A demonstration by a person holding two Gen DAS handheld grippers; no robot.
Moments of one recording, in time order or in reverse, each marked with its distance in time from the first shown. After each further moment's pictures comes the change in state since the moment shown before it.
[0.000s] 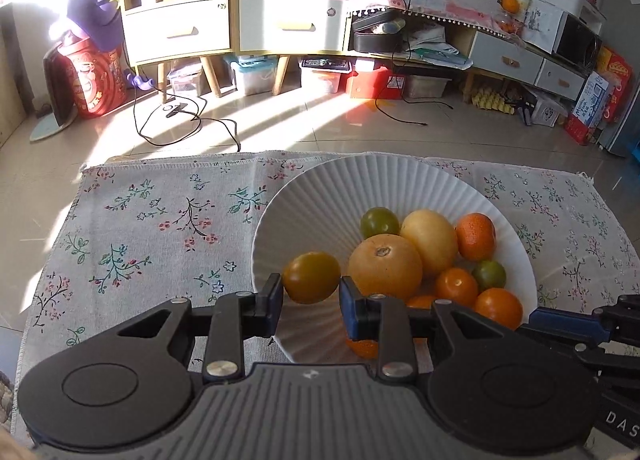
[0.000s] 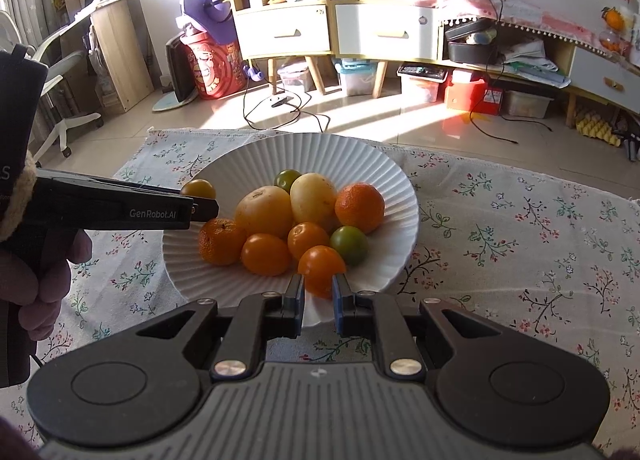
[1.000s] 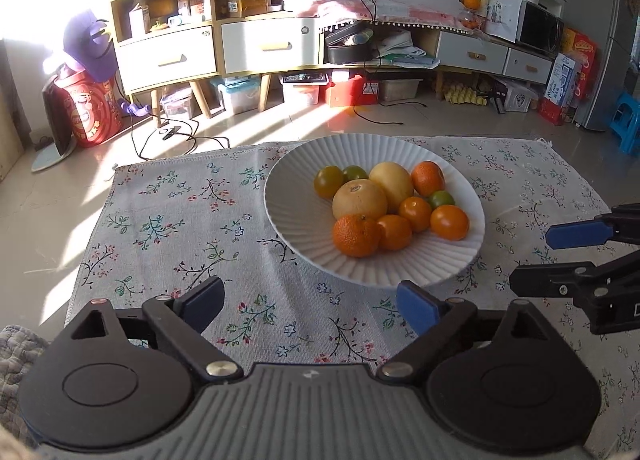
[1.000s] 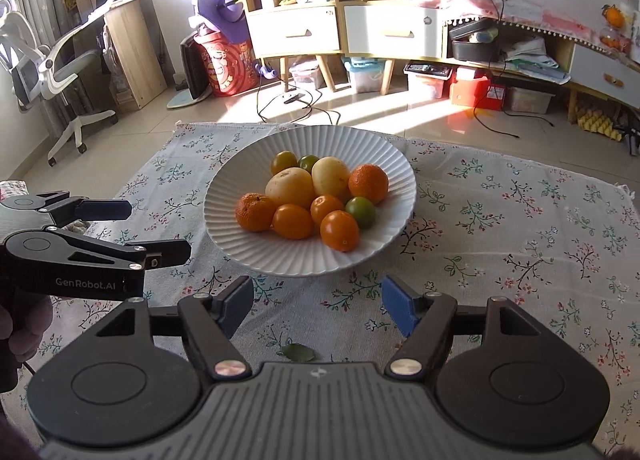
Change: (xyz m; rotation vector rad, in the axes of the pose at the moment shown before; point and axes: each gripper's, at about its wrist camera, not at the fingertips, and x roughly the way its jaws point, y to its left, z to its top) left arm -0.066 -0.003 -0.052 0.102 -0.056 -0.016; right arm -0.044 0.006 -0.019 -0.002 0.010 0.034
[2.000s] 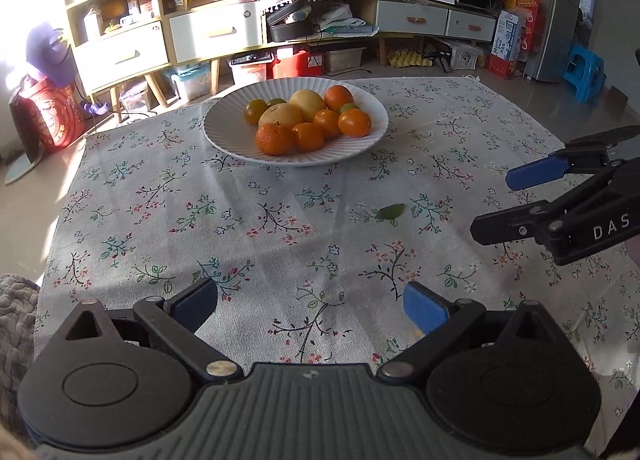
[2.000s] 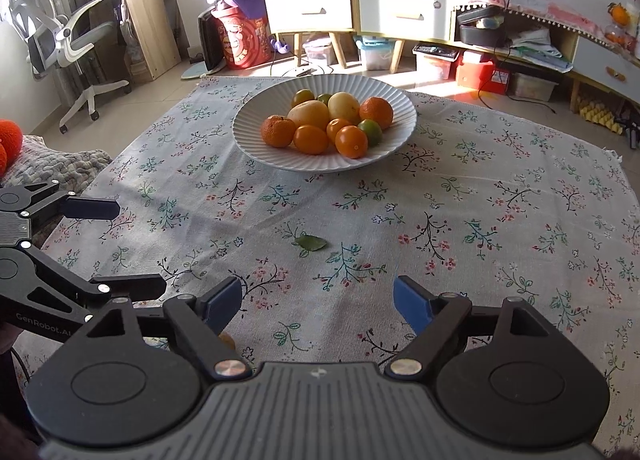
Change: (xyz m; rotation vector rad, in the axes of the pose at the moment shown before) left arm -0.049 -0.034 -0.077 0.126 0.045 -0.100; right arm -0.029 0.009 -0.061 -0.053 0.051 0.005
